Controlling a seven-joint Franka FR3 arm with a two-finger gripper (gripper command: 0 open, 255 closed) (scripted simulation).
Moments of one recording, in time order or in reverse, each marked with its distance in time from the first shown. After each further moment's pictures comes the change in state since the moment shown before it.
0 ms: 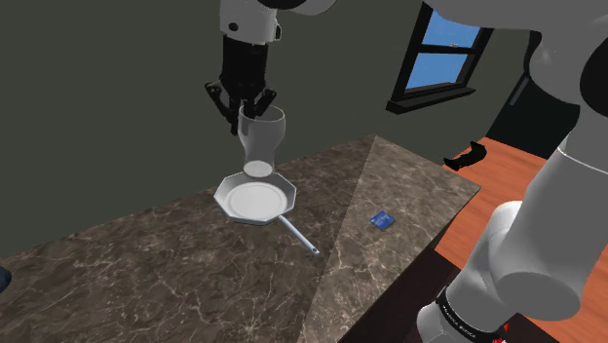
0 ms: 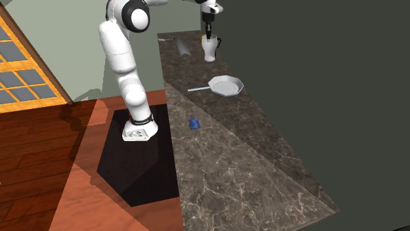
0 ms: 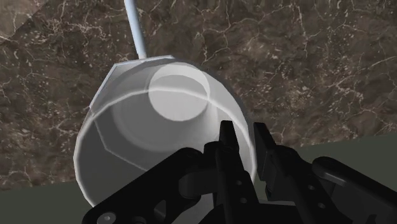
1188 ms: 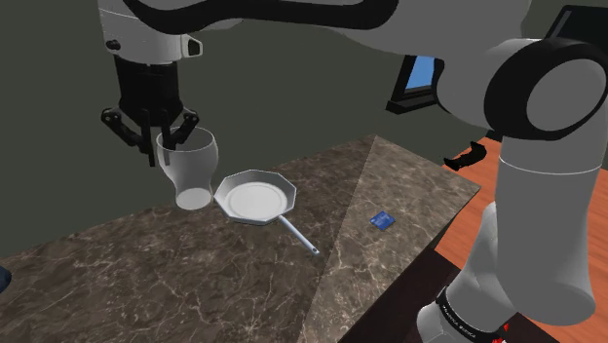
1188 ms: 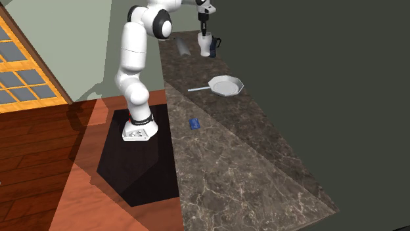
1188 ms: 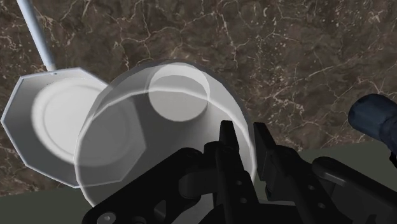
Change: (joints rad) arm 0.189 0.357 0.086 0.386 -0.142 -0.041 0.262
